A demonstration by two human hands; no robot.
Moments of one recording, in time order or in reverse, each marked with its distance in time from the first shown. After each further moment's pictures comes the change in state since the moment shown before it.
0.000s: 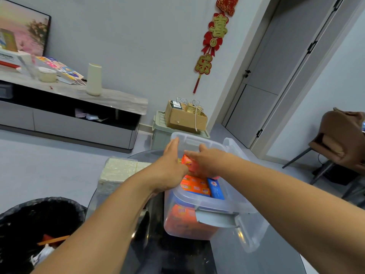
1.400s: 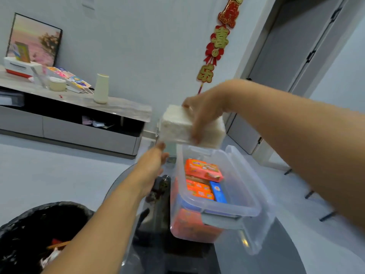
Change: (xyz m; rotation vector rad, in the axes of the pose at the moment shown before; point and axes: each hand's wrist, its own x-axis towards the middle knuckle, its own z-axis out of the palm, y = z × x) left_hand -0.010 -0.002 -0.031 -0.611 0.283 -0.034; right_hand -0.080 -0.005 -0.198 0.154 -0.012 -0.019
